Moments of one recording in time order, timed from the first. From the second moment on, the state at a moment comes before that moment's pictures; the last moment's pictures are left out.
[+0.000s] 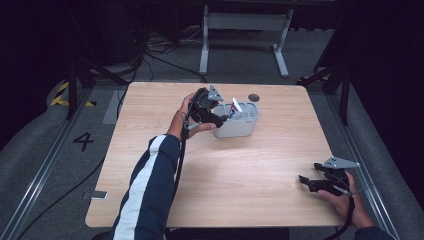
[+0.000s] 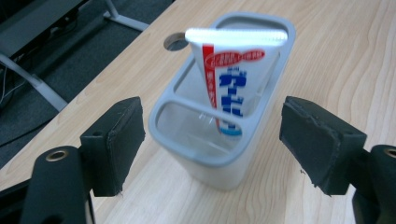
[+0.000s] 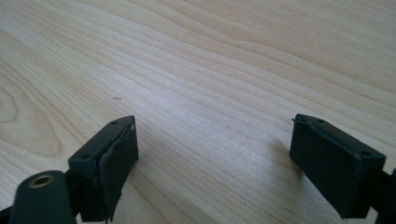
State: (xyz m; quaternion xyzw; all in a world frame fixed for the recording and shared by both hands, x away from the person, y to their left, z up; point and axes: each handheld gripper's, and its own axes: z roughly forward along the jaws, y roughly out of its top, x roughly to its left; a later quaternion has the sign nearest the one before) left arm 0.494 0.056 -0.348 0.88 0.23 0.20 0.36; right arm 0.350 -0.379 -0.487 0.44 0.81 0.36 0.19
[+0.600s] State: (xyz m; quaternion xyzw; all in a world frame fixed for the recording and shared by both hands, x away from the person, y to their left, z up) left arm 0.459 0.103 -0.364 0.90 0.22 0.22 0.29; right arm 0.350 -0.379 -0.487 0.44 0.80 0.36 0.19
